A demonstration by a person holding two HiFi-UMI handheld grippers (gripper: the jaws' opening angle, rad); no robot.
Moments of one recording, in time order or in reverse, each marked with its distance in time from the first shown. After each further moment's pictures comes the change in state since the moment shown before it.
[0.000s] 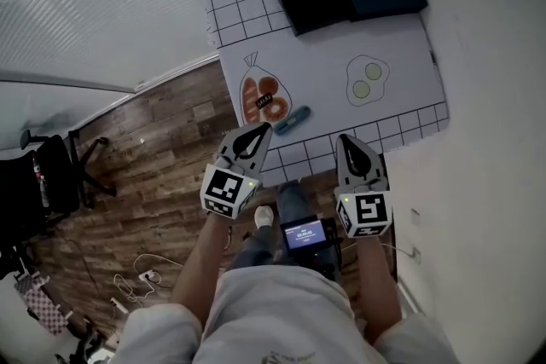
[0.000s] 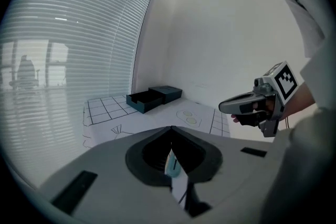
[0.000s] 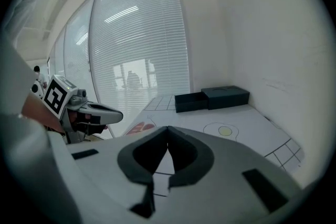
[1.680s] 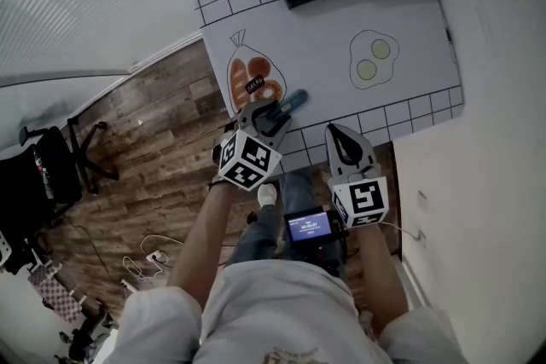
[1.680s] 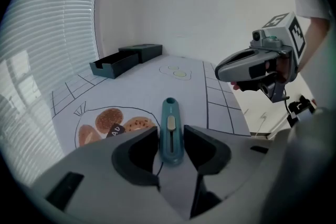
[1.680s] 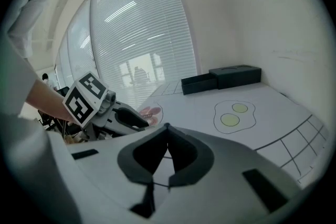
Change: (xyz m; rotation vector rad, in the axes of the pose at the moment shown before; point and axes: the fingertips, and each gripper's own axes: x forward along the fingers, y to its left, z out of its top) left arm 0.076 -0.022 -0.095 0.243 0.417 -0.153; right arm 0.029 0.008 -0.059 0.051 0.086 0.121
